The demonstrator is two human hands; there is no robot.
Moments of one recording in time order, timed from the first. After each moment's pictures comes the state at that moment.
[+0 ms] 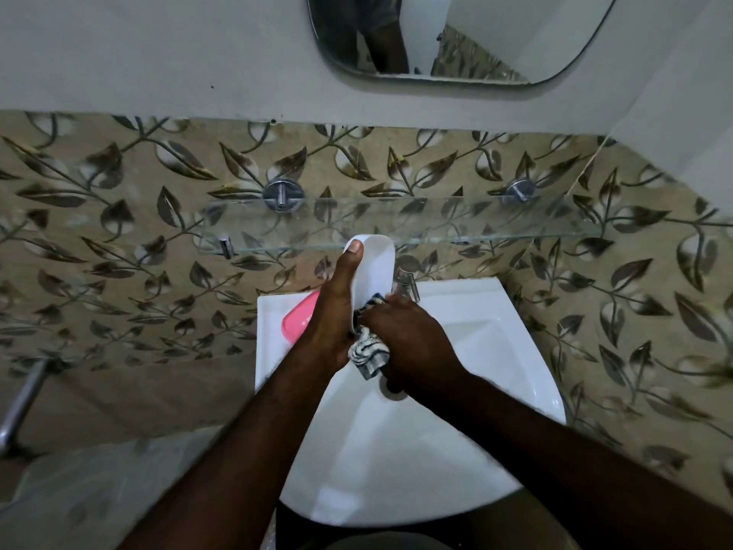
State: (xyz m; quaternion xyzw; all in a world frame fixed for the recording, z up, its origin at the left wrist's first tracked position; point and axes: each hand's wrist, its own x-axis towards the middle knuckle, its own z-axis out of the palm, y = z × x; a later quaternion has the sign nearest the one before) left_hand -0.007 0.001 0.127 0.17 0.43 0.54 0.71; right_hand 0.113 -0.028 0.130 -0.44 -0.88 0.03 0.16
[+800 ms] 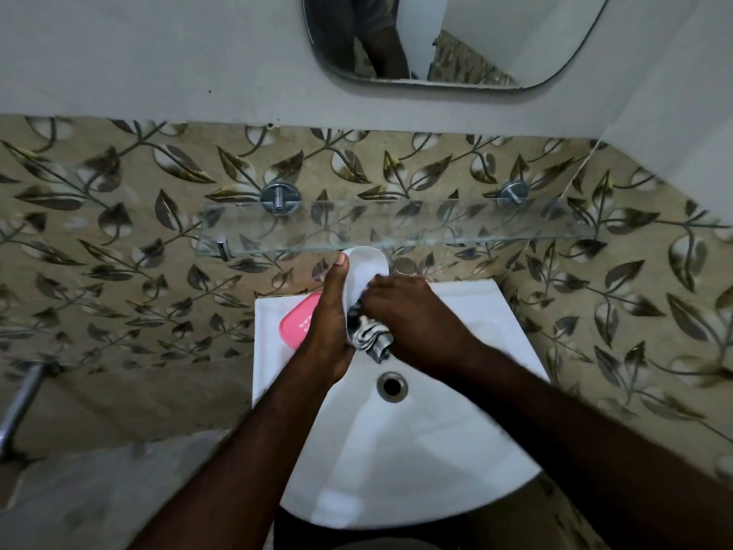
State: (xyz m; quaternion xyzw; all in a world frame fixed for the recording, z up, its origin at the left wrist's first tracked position) left_hand -0.004 -0.002 0.108 0.16 0.35 0.56 0.74; right_hand 0.123 -0.001 0.153 -0.36 -0.93 0.03 0.10
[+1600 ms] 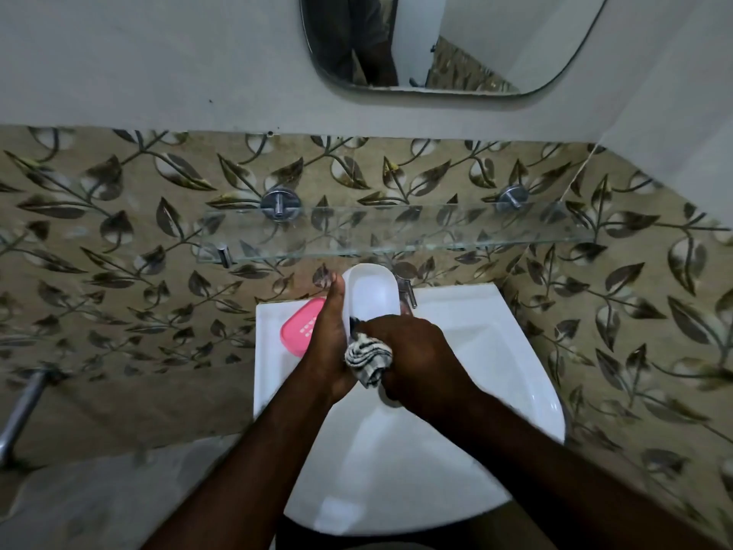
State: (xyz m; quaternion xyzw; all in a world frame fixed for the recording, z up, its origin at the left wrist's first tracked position) left_hand -0.006 -0.008 0.094 0.13 0.31 0.52 0.78; right_hand 0.113 -0.046 0.153 -0.48 -0.83 0.15 0.24
